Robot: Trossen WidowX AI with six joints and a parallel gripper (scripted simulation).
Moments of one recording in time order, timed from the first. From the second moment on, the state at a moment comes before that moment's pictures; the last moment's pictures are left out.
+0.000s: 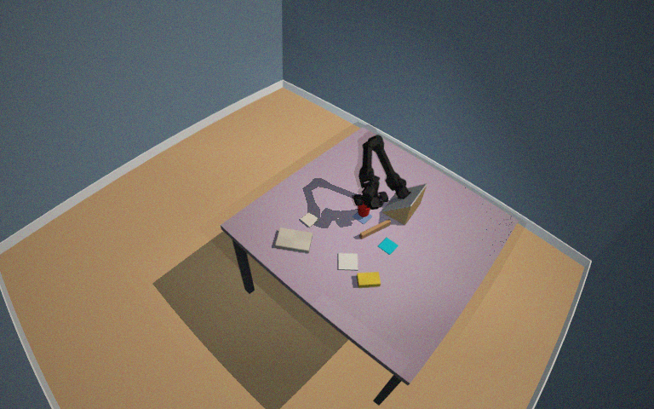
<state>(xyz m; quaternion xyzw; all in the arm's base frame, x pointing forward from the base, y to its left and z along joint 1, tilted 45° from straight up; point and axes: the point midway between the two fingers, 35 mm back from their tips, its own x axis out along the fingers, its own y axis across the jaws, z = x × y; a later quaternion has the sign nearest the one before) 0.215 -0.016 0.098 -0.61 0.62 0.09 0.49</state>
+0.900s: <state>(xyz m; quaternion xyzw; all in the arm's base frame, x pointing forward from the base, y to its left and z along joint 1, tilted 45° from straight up) 0.208 0.009 0.124 -0.61 0.62 0.09 0.49</state>
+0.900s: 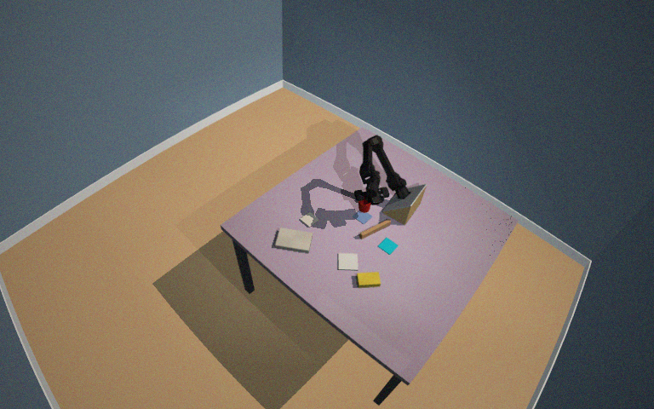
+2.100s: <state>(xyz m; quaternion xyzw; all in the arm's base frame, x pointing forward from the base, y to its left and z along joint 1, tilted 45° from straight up) 0.217 0.043 0.095 -0.61 0.62 0.09 0.48</state>
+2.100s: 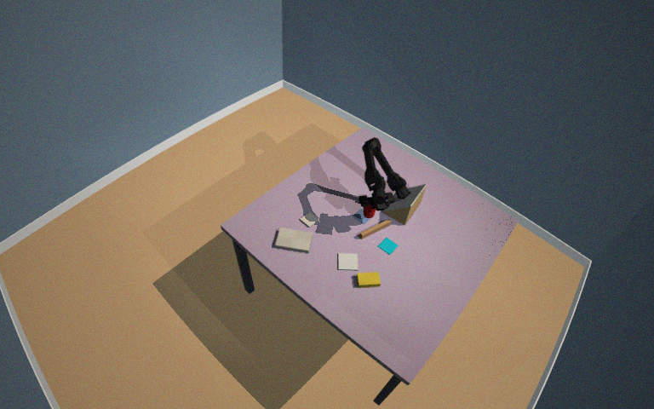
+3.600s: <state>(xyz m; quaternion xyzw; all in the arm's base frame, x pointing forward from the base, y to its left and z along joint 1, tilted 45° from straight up) 0.232 0.108 0.042 -0.61 0.62 0.09 0.49</state>
